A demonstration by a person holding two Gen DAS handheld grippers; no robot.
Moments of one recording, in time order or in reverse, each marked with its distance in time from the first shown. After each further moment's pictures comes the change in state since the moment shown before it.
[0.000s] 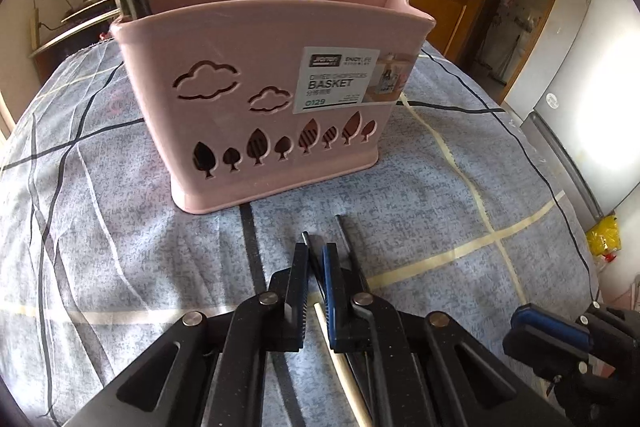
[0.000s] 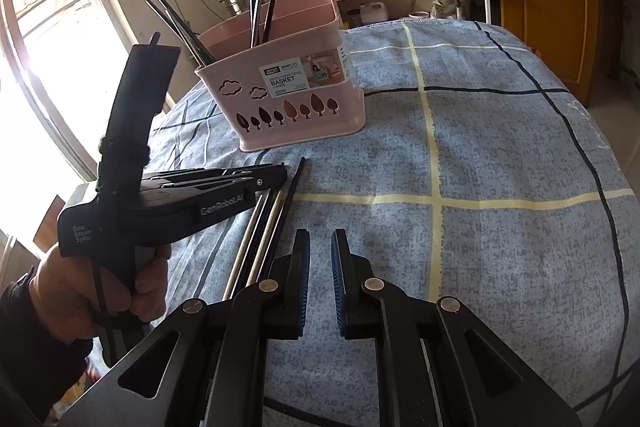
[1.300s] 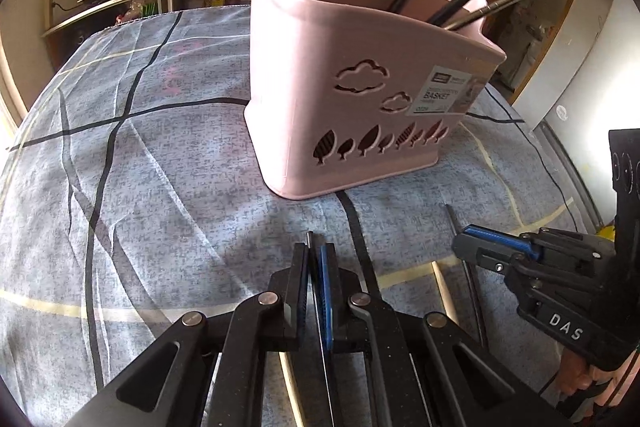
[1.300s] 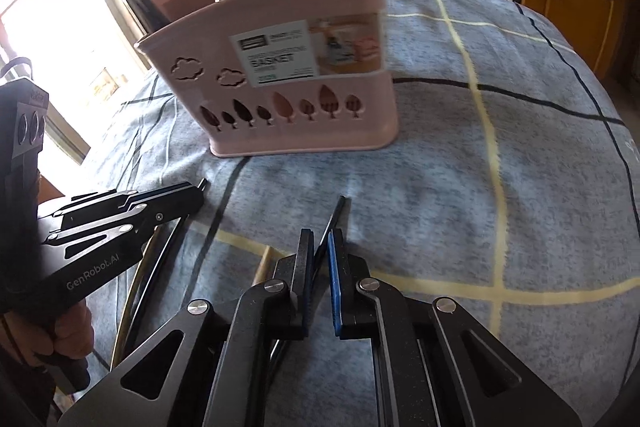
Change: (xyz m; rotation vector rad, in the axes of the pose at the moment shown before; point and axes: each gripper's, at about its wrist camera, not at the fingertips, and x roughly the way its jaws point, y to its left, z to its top) left arm -0.015 0.059 -0.006 -0.045 0.028 0.011; right arm 0.080 0.011 0.043 -0.045 0.182 -0.045
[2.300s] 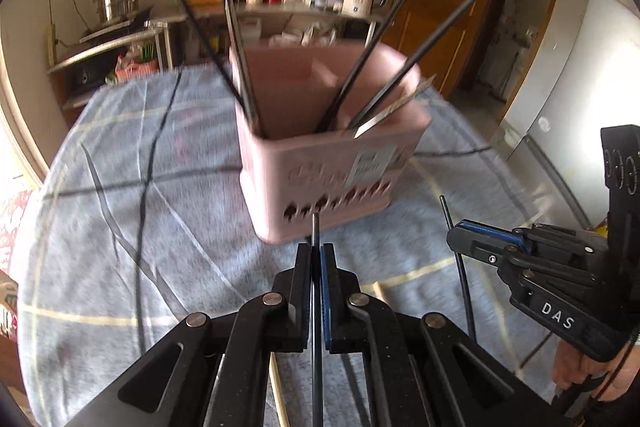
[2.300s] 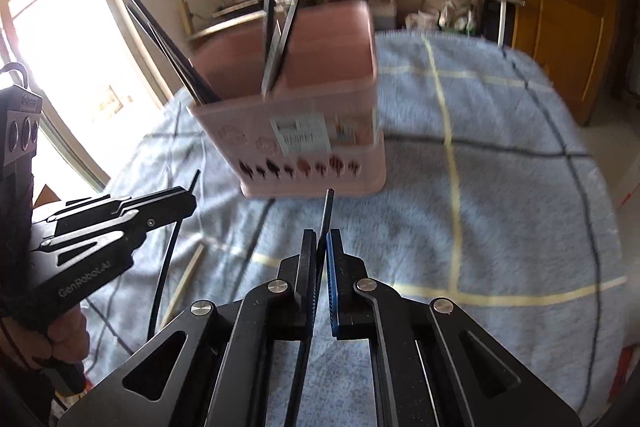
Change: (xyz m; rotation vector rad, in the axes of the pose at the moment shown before) left arm -0.085 -0.027 0.022 0.051 -0.123 0.002; right arm -0.066 0.012 0.020 -0.018 -0.128 -0.005
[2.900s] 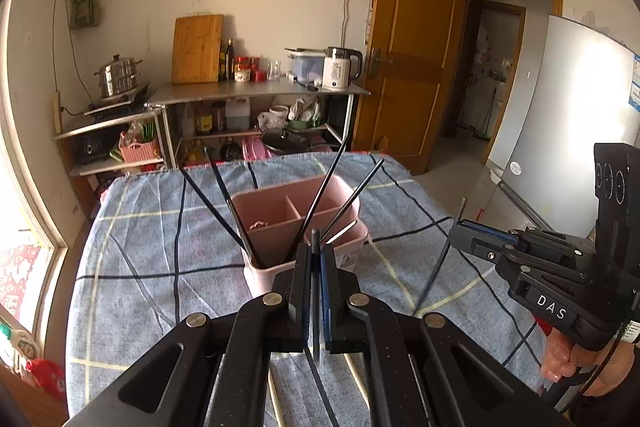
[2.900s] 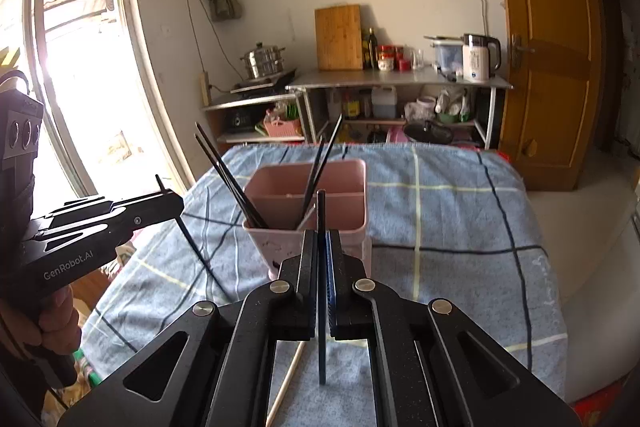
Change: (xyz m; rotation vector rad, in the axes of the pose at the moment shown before) left arm -0.108 -0.032 0.047 0.074 -0.227 -0.006; right arm -0.105 0.018 0.037 -0.055 -0.285 -0.009
